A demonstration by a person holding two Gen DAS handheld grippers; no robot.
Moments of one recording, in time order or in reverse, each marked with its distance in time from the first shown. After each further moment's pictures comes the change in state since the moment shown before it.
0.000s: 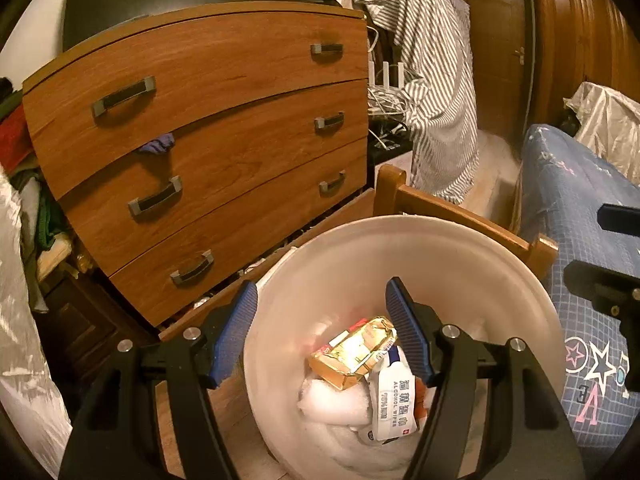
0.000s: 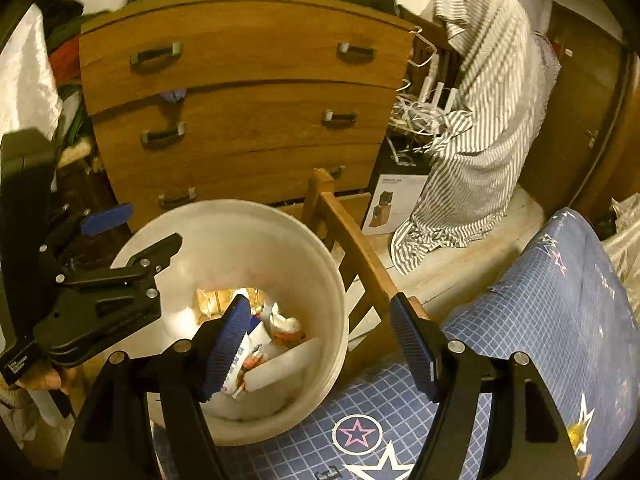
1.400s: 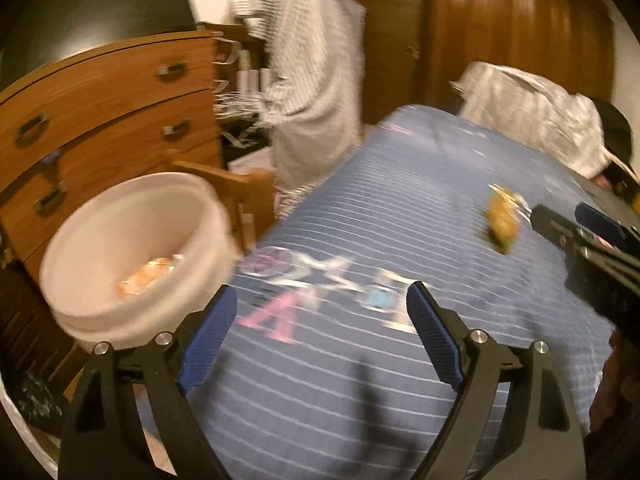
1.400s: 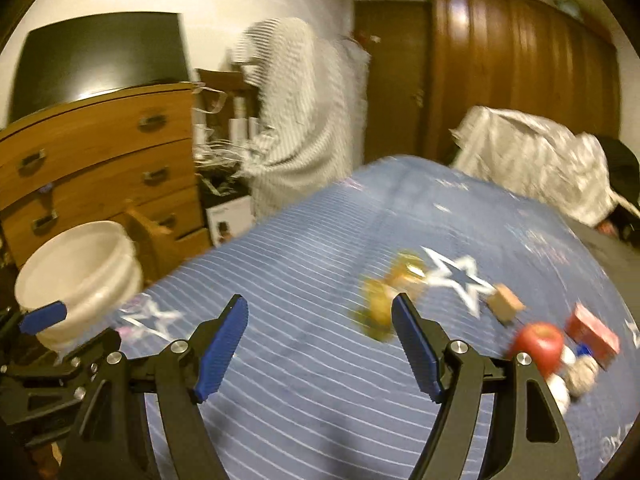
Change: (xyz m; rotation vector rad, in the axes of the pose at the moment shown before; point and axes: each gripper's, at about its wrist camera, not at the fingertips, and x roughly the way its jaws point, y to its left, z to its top) left arm -0.117 -0.222 -0.105 0.142 -0.033 -0.341; right arm -0.178 -0.195 -0.283 0.439 -0.217 -0.432
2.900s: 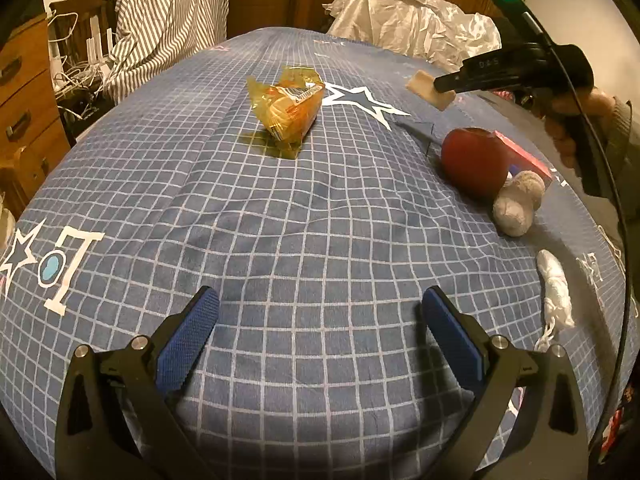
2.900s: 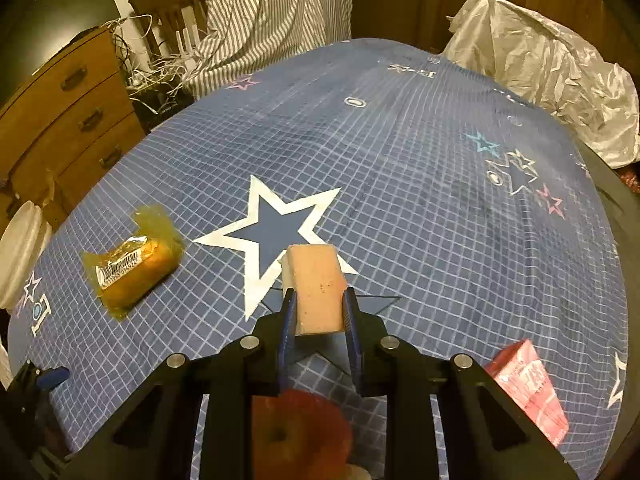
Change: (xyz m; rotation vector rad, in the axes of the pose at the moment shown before) left arm 0.068 -0.147 -0.036 0.189 0.246 -0.359; right arm 0.142 -0.268 0.049 -0.017 0.459 0.061
